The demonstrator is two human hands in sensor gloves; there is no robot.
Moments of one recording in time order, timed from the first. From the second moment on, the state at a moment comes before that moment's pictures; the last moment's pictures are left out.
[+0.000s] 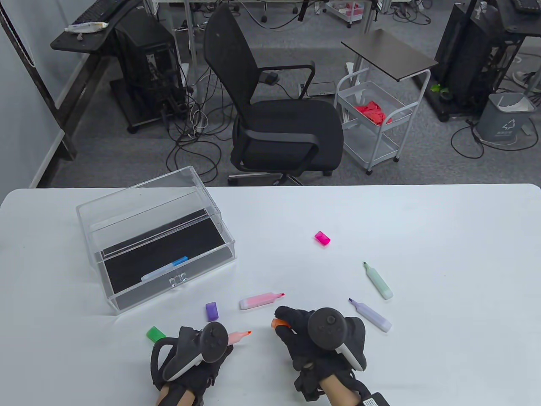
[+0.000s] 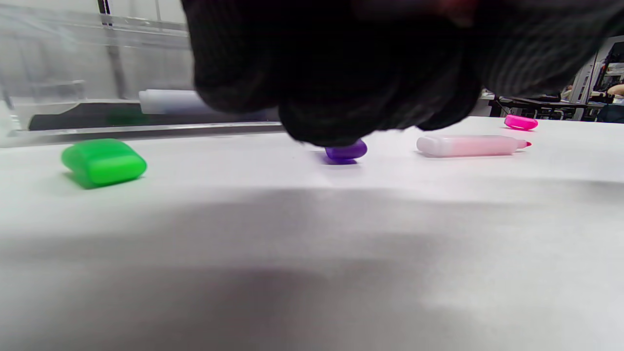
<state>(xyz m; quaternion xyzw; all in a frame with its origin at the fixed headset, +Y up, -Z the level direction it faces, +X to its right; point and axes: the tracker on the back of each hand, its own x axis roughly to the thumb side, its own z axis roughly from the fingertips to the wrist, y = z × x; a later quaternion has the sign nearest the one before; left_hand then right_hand) -0.170 -0.739 -0.267 -0.09 -0.08 0.04 0.99 0.084 -0.727 -0.280 0.10 -0.01 0.94 0.34</state>
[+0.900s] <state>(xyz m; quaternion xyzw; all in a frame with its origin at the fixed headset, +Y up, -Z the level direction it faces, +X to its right) -0.150 -0.734 -0.254 -0.08 -0.18 0.12 0.97 0.053 -0.747 -0.272 0.21 0.06 0.86 0.46</state>
